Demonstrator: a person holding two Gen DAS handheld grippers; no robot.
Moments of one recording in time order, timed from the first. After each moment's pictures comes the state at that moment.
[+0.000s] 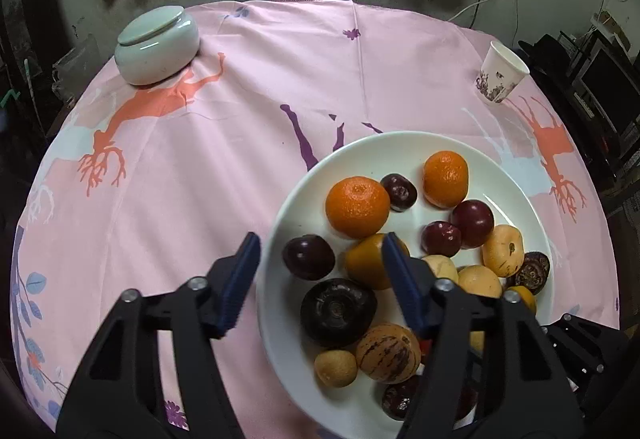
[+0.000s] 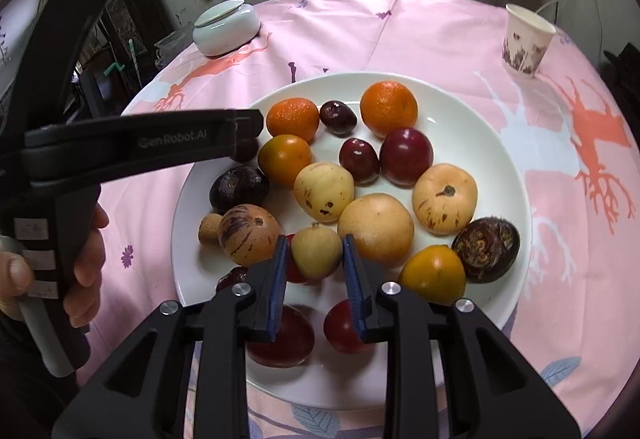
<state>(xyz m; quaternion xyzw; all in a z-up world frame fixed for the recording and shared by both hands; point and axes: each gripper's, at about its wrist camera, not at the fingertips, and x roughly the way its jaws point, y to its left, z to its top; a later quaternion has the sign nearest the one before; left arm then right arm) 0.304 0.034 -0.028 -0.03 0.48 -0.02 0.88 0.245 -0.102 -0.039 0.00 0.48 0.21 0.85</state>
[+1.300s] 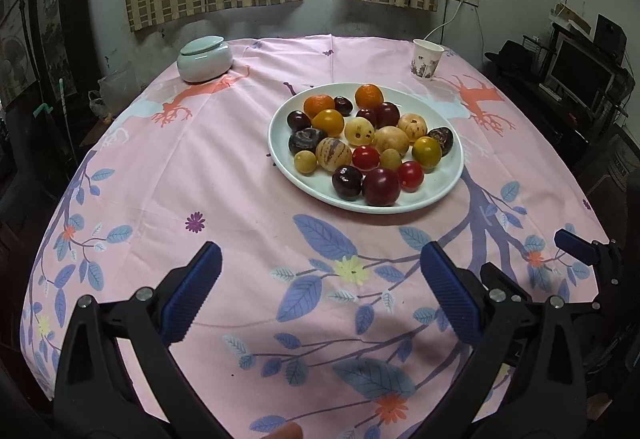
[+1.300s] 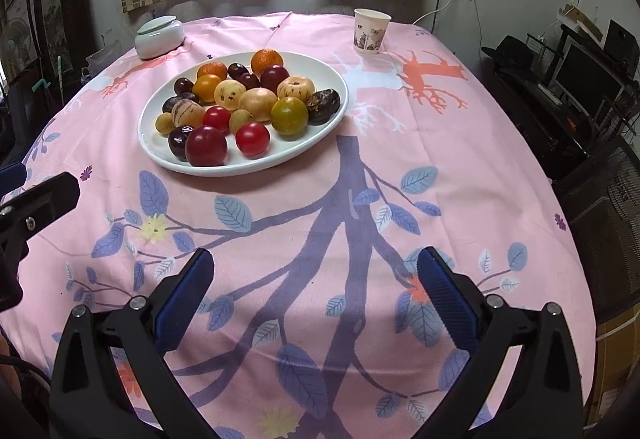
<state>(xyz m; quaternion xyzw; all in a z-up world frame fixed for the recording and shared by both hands) 0.059 -0.004 -0.003 0.00 0.39 -0.01 0.92 0.068 -0.165 -0.034 -0.04 0.42 0.02 0.91</state>
